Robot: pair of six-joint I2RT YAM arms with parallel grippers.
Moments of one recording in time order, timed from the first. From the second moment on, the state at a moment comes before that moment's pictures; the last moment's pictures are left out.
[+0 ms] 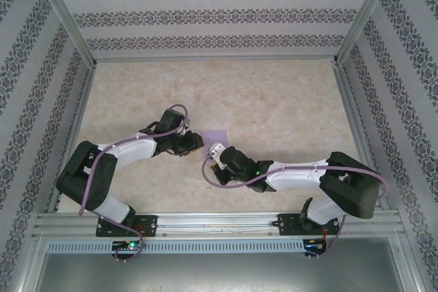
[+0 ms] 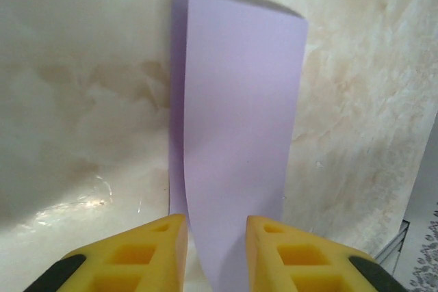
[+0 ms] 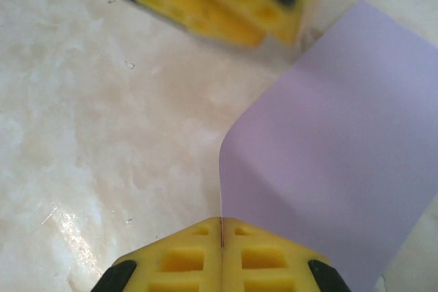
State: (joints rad) left arm -0.45 1.53 0.77 -0.18 0.44 -0.86; right arm 1.03 1.47 0.57 0.15 0.07 0.20
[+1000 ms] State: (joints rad) left arm -0.48 1.93 1.14 -0.38 0.44 -0.54; right arm 0.91 1.56 0.56 0.27 -0.23 0.42
